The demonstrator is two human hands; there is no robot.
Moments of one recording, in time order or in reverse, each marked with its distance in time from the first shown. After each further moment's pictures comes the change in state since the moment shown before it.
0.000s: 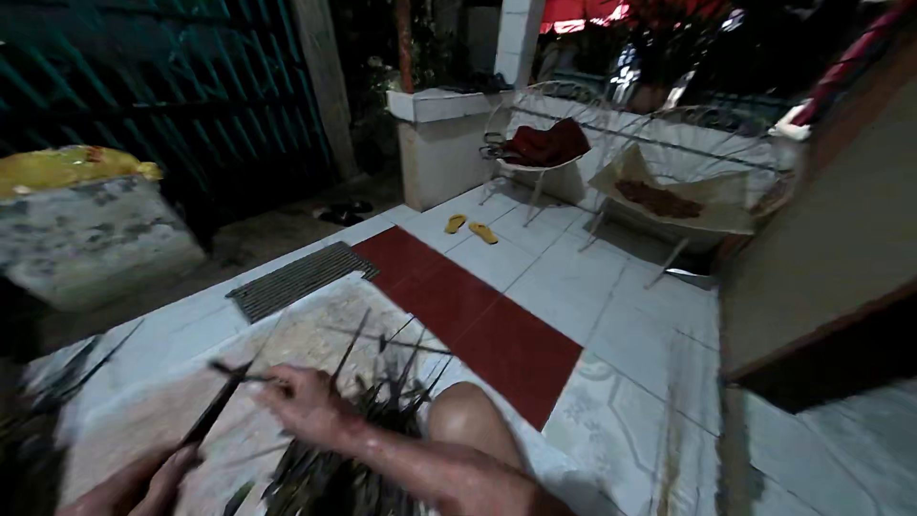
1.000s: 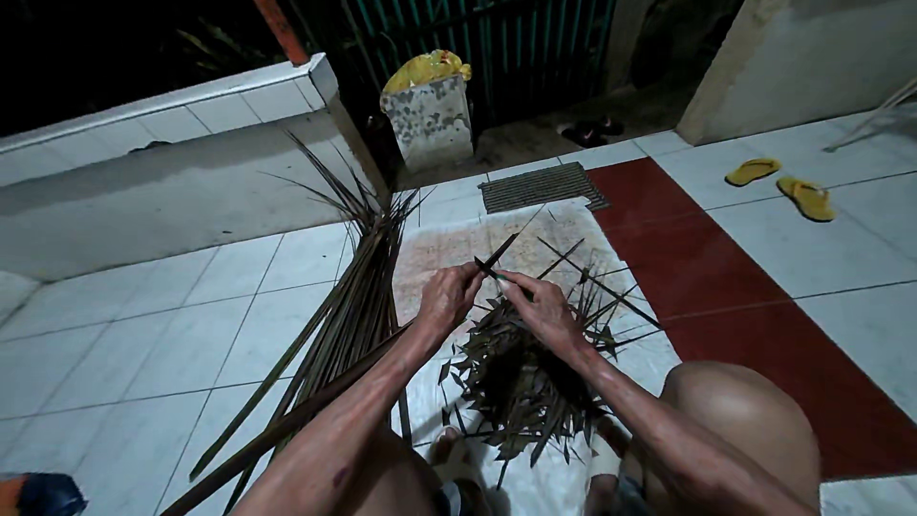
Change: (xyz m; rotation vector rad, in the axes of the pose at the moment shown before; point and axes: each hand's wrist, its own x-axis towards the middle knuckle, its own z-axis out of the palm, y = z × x) left_hand 0.000 -0.021 0.001 0.268 0.184 -0.140; right_hand -0.021 0.004 0.048 -0.284 -0.198 0.008
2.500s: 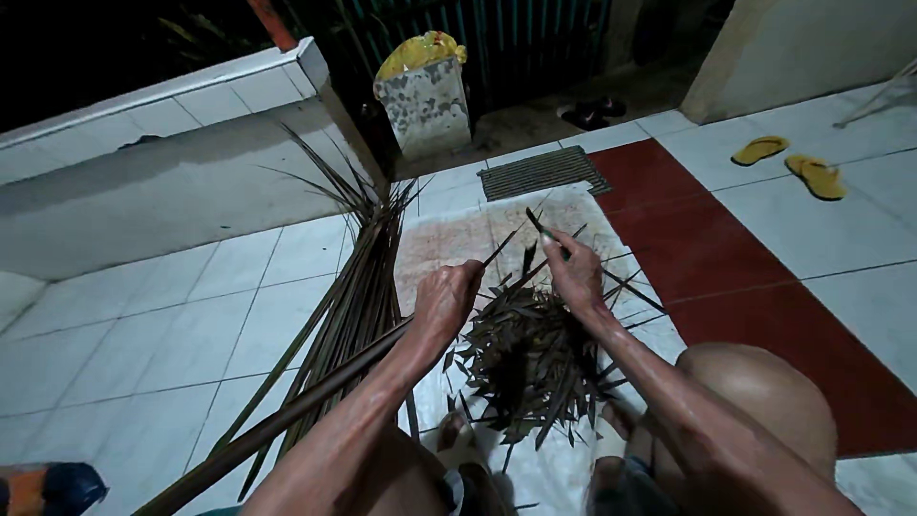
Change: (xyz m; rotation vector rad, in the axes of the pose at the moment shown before) left_hand -0.030 0.024 -0.014 0.228 0.022 -0.028; right_hand 0.018 0.020 -0.022 -0.059 0.297 0.144
